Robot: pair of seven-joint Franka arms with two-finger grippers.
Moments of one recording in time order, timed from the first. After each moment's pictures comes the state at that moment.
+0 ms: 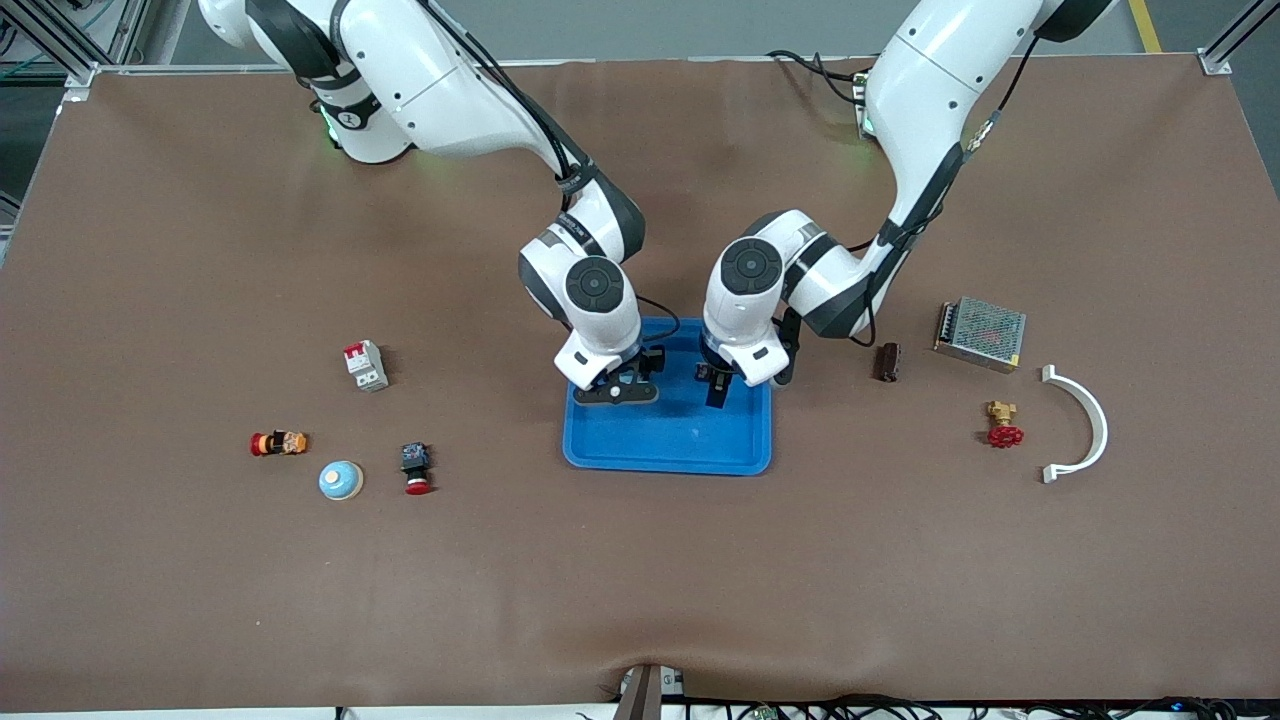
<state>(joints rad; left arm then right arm) -0.39 0.63 -0.30 -1.82 0.28 2.45 -2.18 0.72 0.81 0.03 -1.53 0.04 2.38 0.70</state>
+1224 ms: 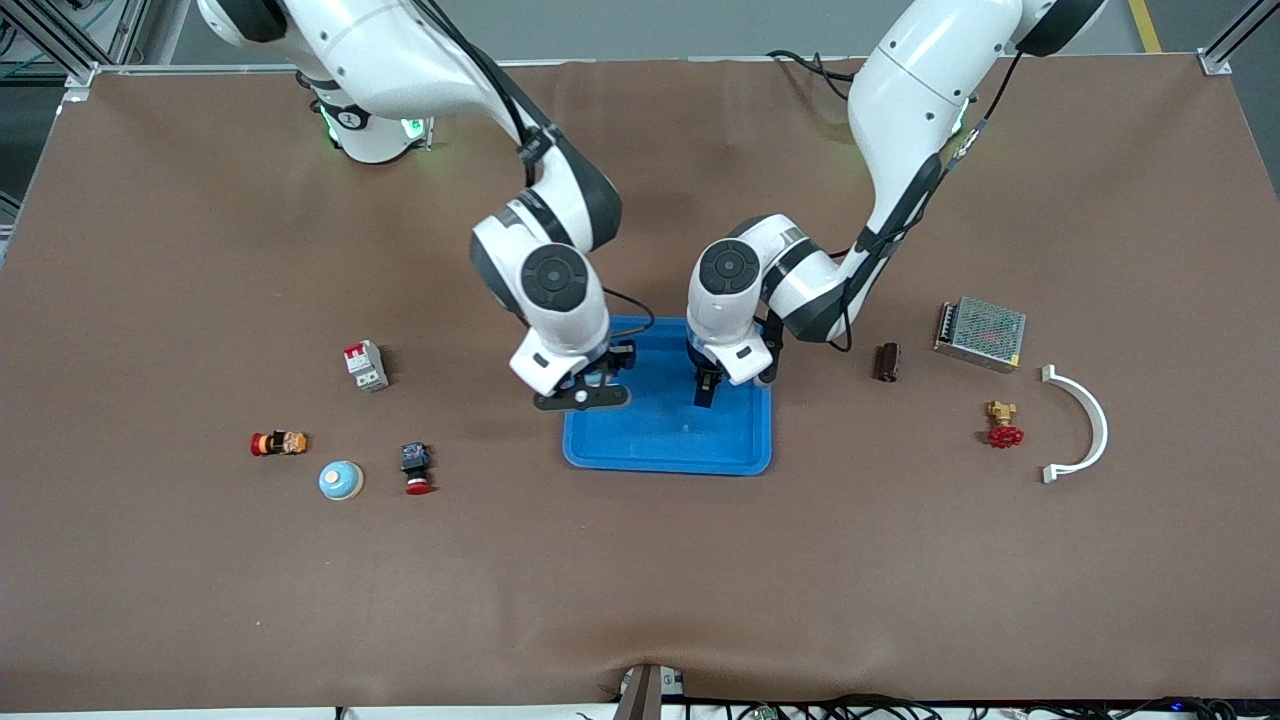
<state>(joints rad) -0.43 0.68 -0.30 -1.78 0.32 2.45 -2.26 0.62 0.61 0.01 -1.47 0.04 2.02 0.53</state>
